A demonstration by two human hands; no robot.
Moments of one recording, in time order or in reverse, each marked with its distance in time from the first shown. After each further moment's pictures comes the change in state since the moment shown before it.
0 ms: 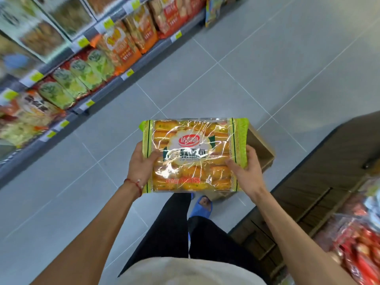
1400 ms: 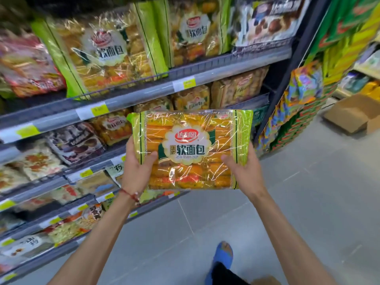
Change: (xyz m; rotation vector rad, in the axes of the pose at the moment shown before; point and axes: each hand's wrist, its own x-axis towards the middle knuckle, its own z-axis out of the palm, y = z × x) left_hand 0.153 0.430 -0.222 -0.110 0.395 0.642; right_hand 0.204 -0.520 0.158 0.078 -0.086 -0.668
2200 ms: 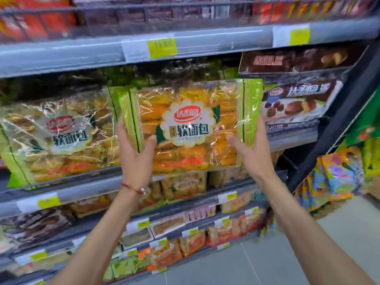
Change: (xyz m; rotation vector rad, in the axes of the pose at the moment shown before) left_hand 0.269 0.150 0.143 -0.016 0.423 0.267; right_hand 0.377 -0.116 -0.018 -0.019 -0.130 -0.317
